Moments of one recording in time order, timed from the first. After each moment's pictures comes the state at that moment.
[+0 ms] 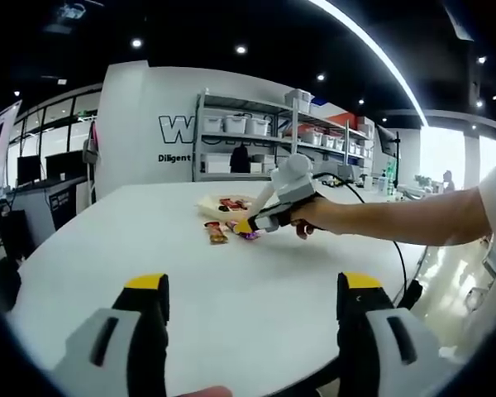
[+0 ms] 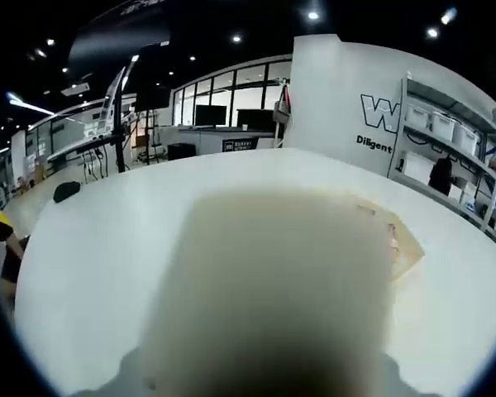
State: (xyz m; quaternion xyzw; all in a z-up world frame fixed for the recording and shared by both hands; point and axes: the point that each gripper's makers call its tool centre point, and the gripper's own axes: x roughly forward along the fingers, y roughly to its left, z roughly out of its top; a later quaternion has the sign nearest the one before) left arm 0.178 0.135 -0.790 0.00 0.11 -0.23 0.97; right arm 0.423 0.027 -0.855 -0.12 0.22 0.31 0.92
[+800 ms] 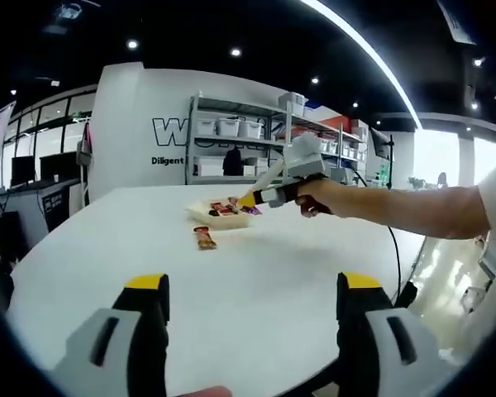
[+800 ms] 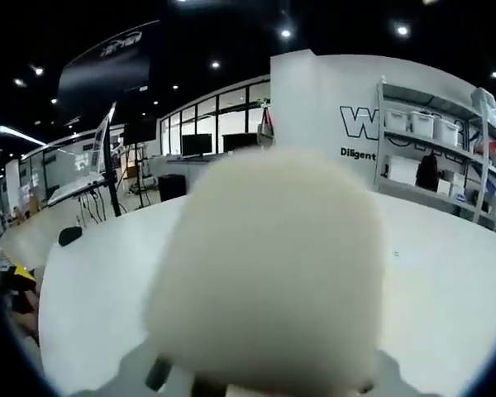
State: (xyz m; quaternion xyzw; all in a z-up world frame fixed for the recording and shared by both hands) left arm 0.181 0.116 -0.785 0.00 0.10 -0.25 0.96; right arm 0.426 -0.015 -0.782 -0.06 0.17 0.29 0.94
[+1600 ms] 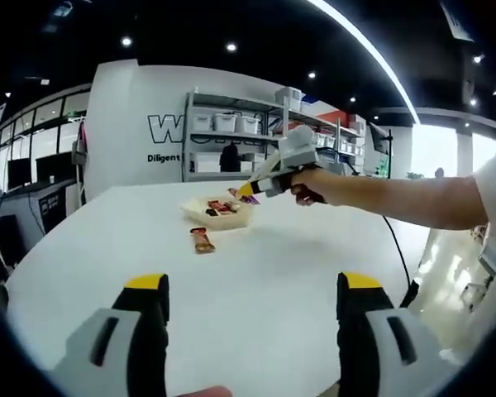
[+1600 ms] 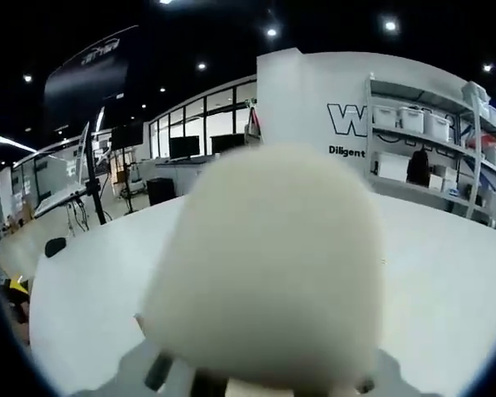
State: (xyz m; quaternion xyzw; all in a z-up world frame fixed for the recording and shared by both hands) left arm 0.206 0.109 -0.790 0.00 0.12 -0.26 0.96; right arm 0.479 -0.032 -0.789 -0.05 0.18 0.27 0.94
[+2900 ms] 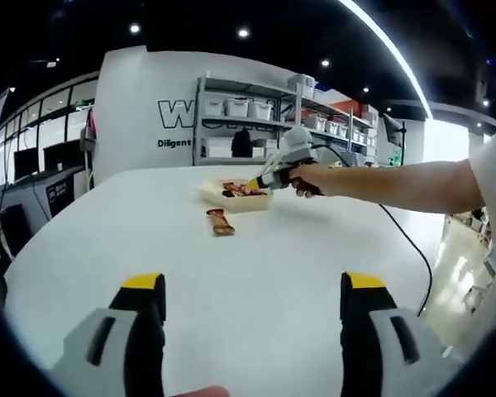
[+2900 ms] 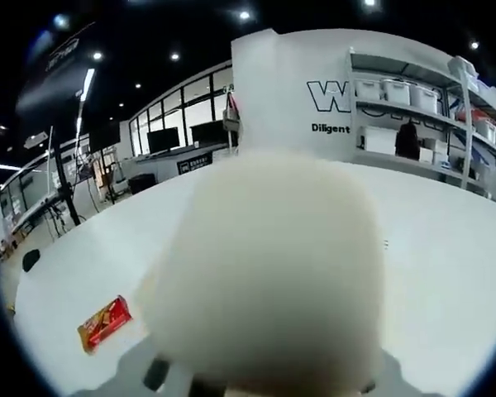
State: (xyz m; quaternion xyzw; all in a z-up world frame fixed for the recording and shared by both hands) left arm 0.229 0.129 -0.818 0.00 0.15 -0.23 0.96; right arm 0.556 -0.049 -0.842 -0.02 0.23 0.23 0.95
